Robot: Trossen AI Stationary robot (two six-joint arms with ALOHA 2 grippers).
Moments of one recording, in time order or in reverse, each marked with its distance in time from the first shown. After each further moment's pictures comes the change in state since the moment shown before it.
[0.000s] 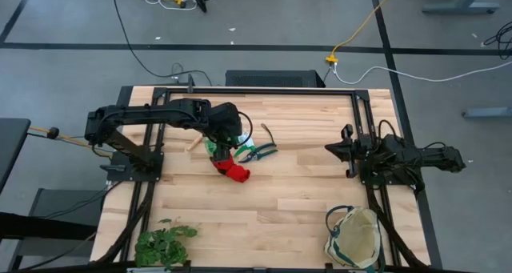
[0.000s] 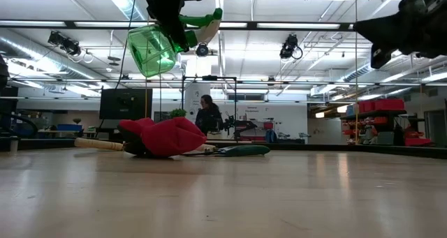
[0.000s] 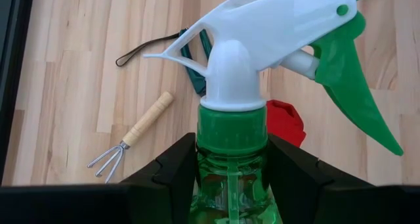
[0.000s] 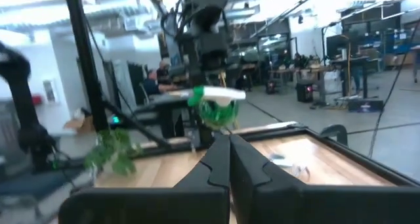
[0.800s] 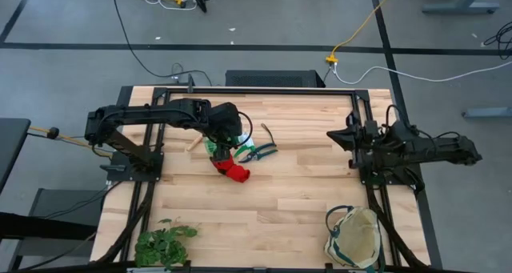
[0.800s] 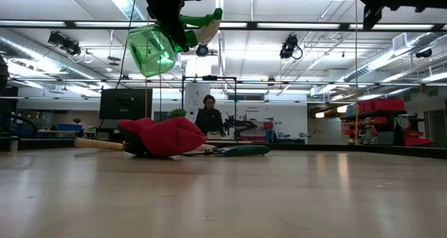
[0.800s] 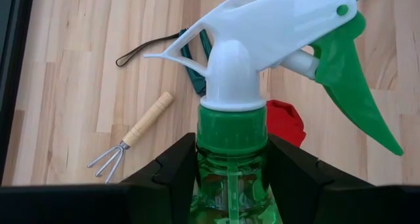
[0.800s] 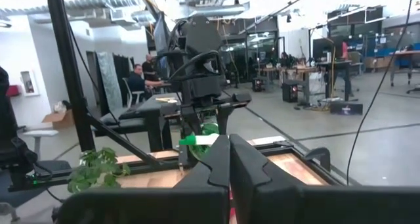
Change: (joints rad) left arm 0.000 0.000 0.000 0.000 0.000 0.002; right arm 0.000 0.358 0.361 -0.049 0.046 -0.053
